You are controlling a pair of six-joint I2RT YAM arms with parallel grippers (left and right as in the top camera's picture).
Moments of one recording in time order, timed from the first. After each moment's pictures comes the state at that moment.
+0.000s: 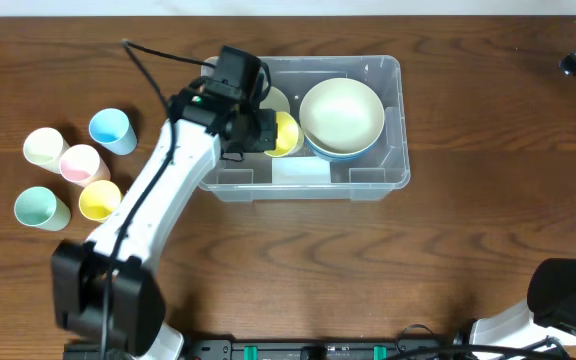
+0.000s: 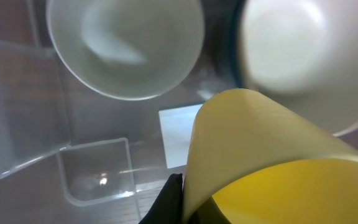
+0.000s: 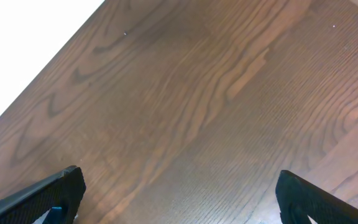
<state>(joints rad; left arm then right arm) -0.36 1.73 1.47 -0.90 0.14 -0.32 -0.37 1.77 2.00 -1.21 0.11 0.49</state>
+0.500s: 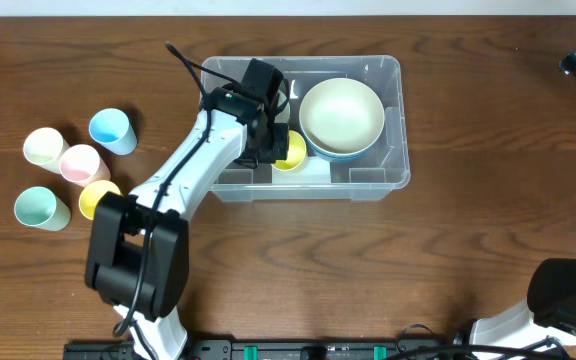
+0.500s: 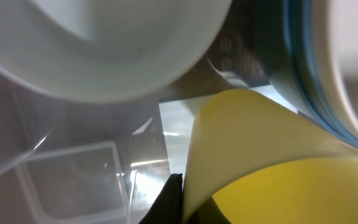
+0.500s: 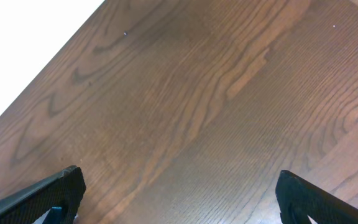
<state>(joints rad) -0.40 1.90 1.47 -0.87 0.12 -0.32 -0.37 1.77 2.00 -1.21 0.11 0.49</state>
